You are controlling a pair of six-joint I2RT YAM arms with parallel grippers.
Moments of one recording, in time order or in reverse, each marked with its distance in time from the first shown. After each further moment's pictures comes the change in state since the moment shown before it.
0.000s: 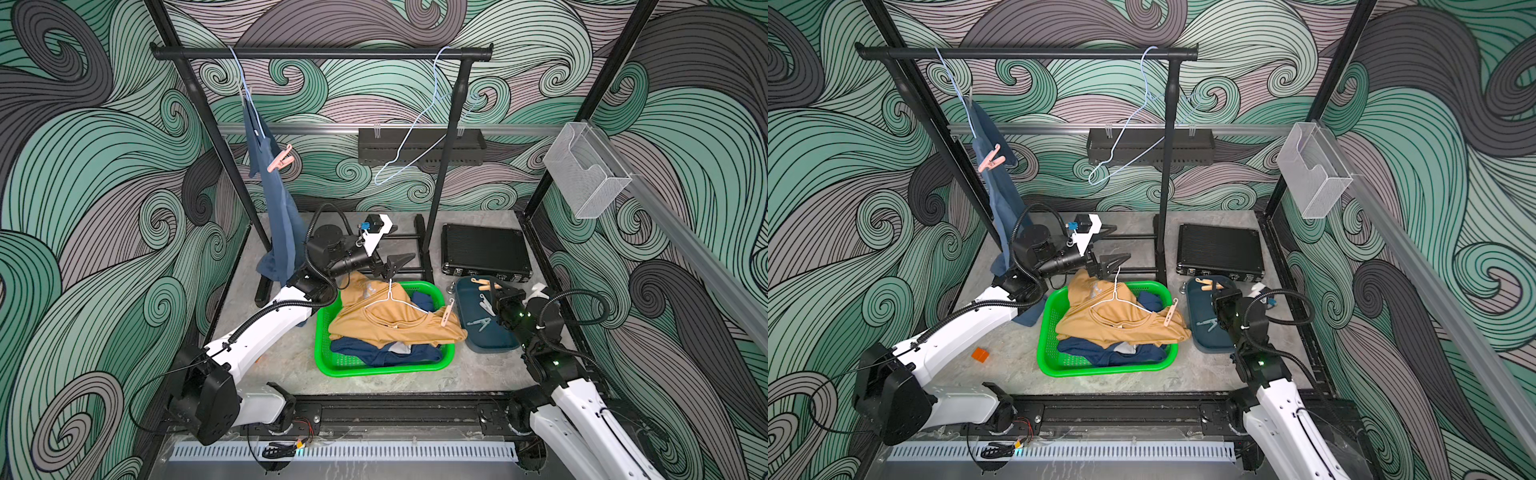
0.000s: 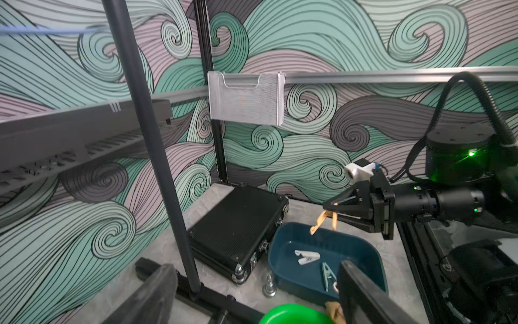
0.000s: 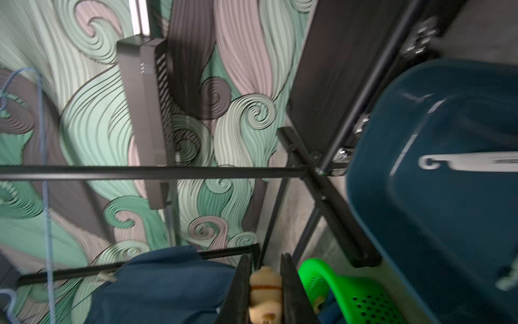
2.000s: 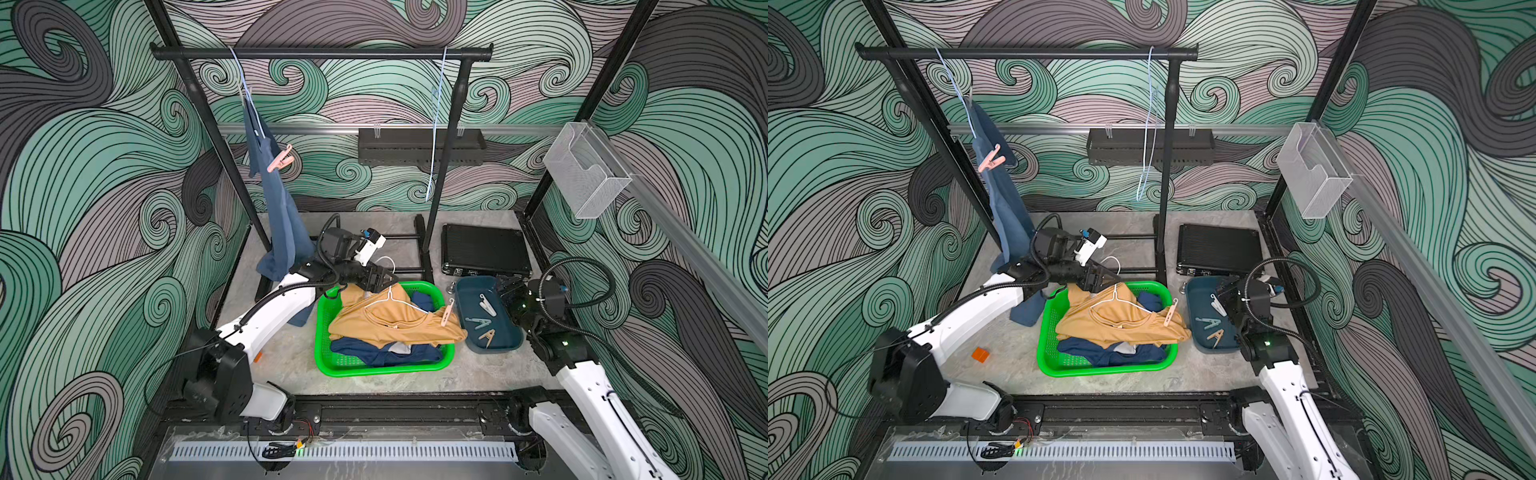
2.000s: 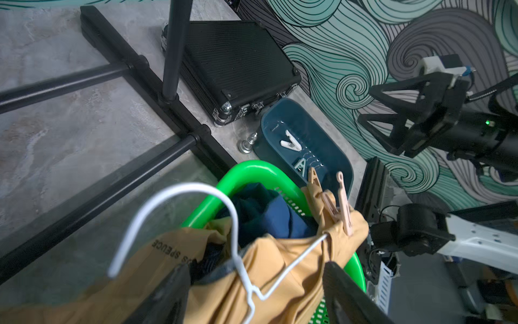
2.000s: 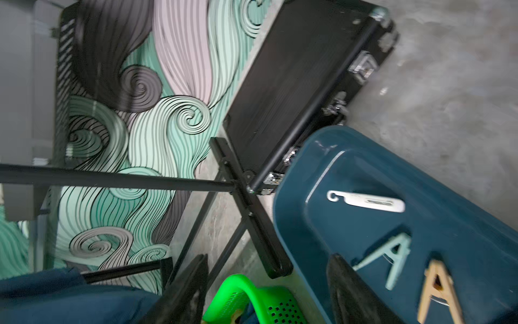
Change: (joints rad) left arm 0.094 0.175 0.139 -0.640 0.061 -0.209; right arm -0.079 0.209 0.279 -0.260 -0.021 -0.354
